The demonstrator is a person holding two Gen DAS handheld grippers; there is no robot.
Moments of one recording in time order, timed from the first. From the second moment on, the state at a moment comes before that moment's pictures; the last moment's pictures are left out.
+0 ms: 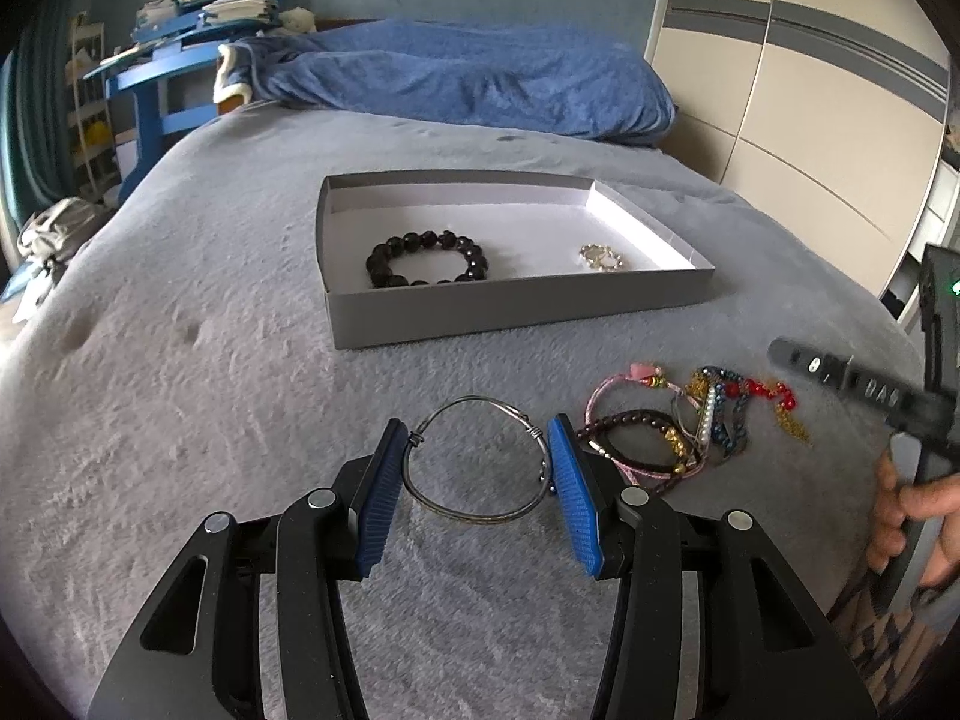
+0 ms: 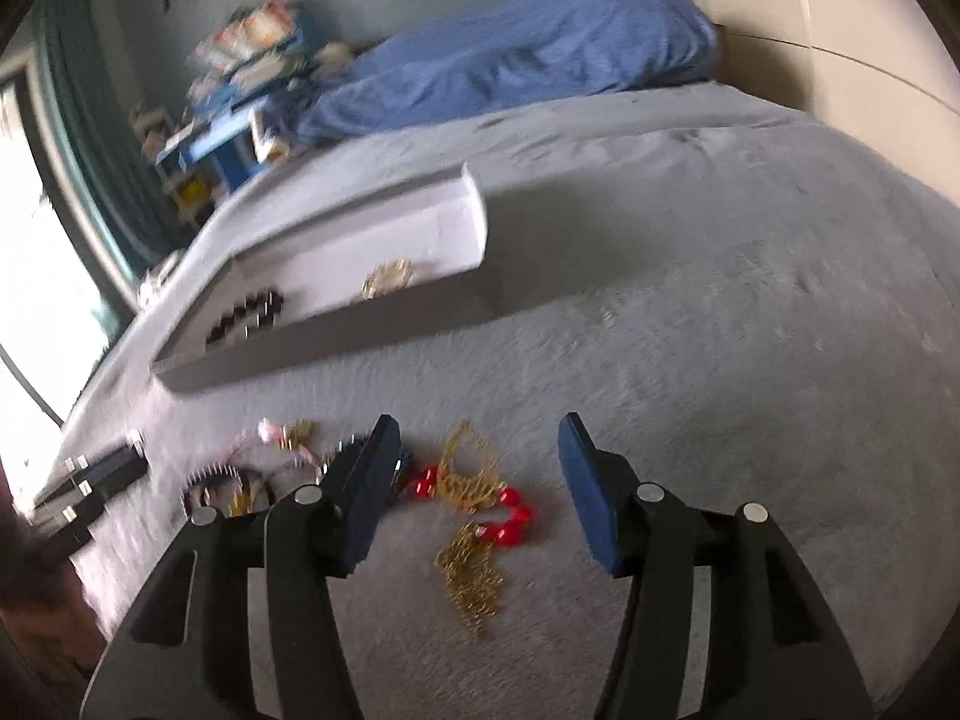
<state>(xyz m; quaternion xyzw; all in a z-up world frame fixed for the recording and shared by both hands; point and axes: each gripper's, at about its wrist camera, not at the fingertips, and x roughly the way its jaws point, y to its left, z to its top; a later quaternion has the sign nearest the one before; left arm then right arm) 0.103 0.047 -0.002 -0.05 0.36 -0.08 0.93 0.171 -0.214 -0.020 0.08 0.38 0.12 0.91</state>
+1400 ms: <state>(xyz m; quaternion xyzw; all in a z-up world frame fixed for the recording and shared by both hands) 0.139 0.032 0.062 -0.03 0.30 -0.11 0.95 0.183 -0.235 0.070 0.16 0.29 0.19 0.92</state>
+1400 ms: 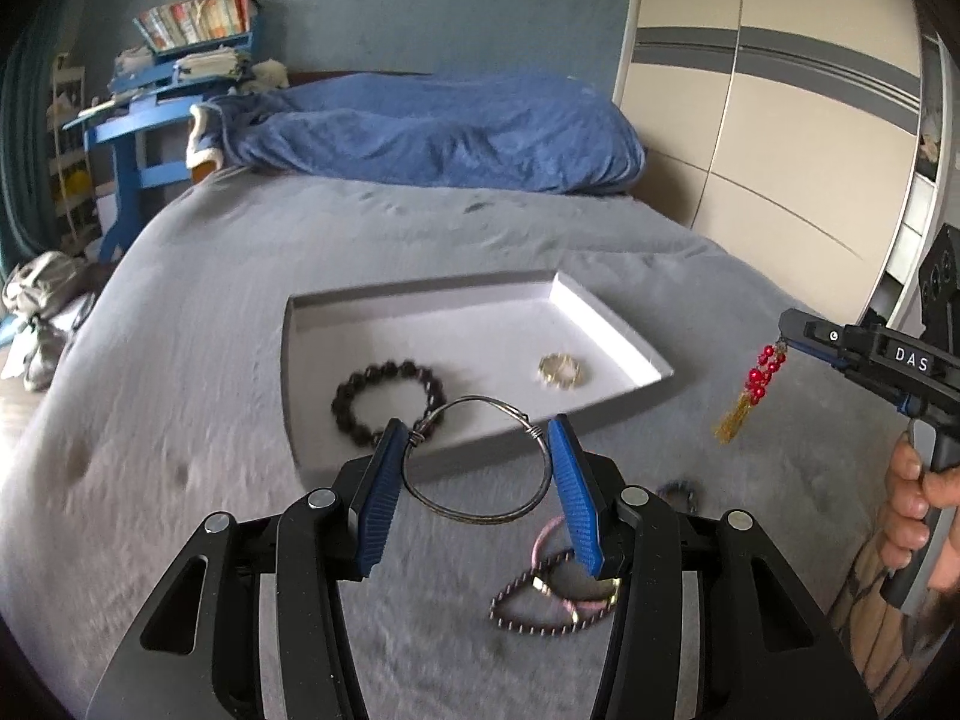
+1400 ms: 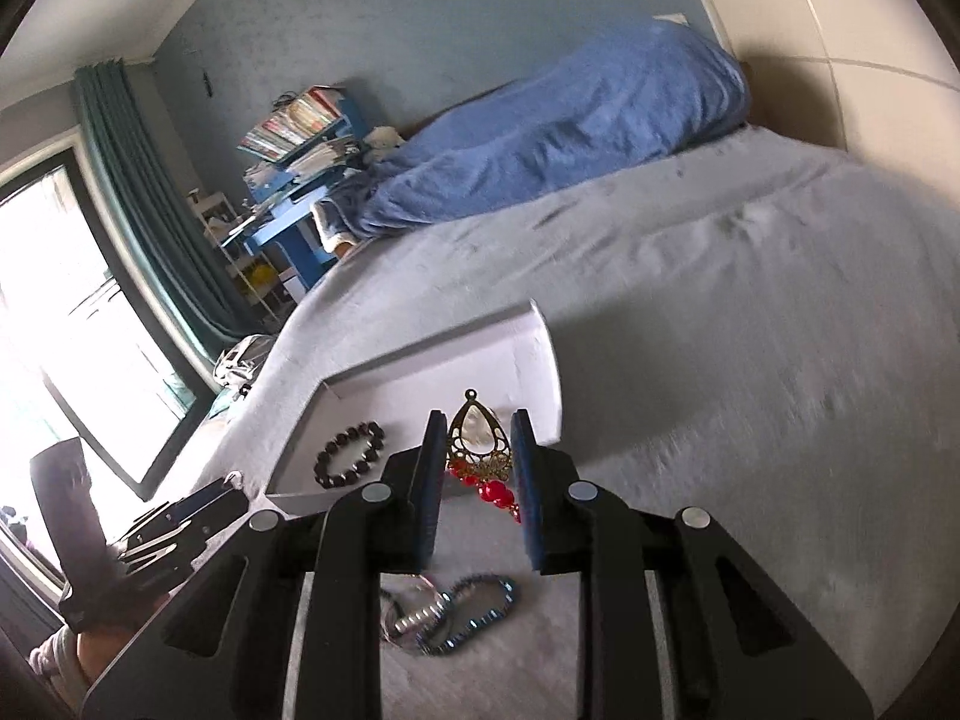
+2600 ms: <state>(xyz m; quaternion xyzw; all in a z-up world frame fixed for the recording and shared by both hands) 0.256 -0.036 0.008 0.02 0.40 -0.13 0.91 0.290 -0.167 0.037 0.10 0.37 0.20 0.90</state>
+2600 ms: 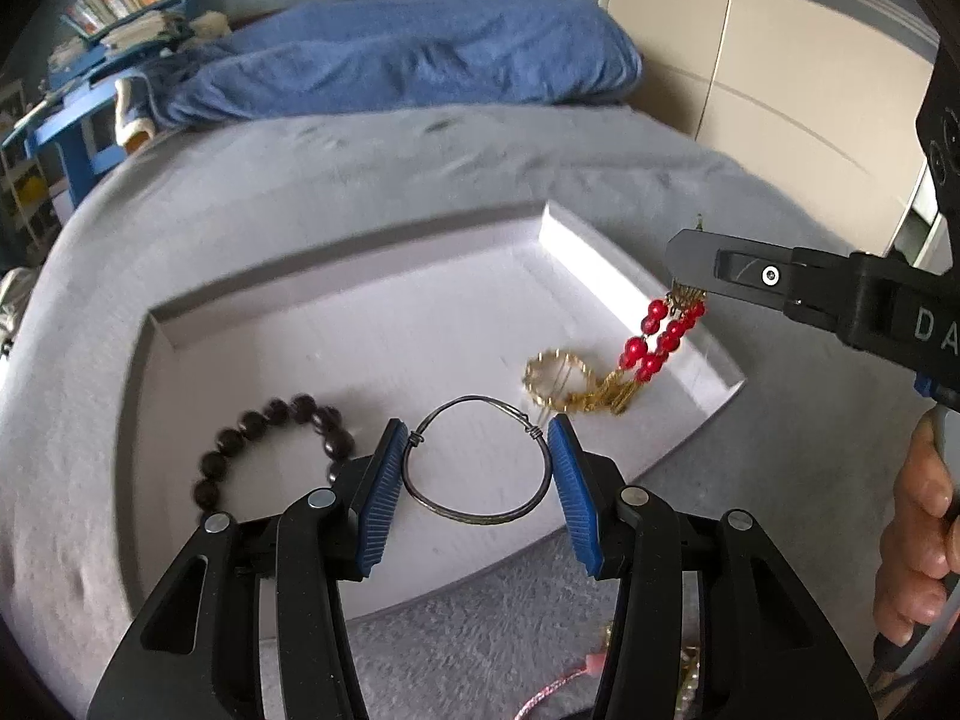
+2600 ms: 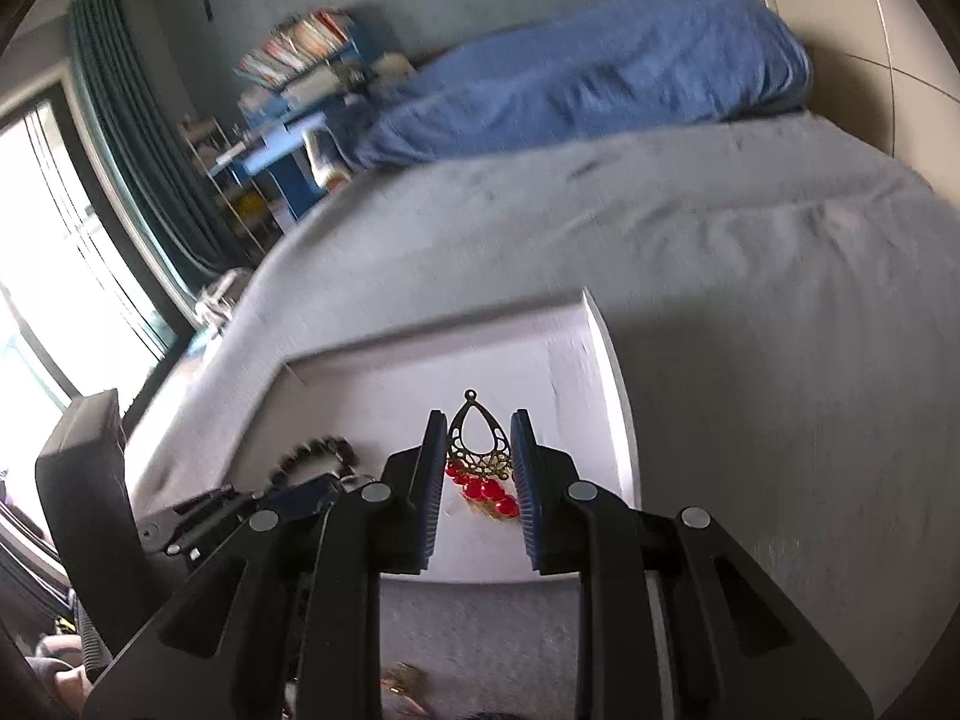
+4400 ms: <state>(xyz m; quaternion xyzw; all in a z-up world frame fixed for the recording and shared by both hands) 0.177 0.018 0.026 -0.03 0.35 -0.09 0.93 0.237 -0.179 0.019 0.07 0.37 0.16 0.91</state>
